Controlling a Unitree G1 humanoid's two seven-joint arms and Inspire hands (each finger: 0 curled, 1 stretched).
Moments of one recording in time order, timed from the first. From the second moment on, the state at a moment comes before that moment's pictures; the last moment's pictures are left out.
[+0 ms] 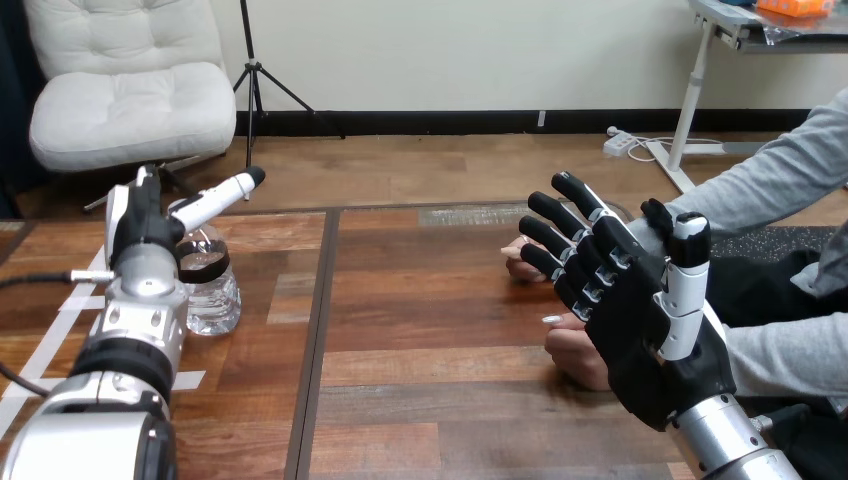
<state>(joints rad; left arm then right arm) -0.88 0.35 0.12 1.24 0.09 0.05 0.18 0.09 -0.13 -0.08 -0.11 0.43 0.00 0.47</state>
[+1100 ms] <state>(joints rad) -0.92 0.38 0.05 1.26 0.17 0.06 0.14 0.09 -0.12 -0.08 -0.11 0.43 0.00 0.46</state>
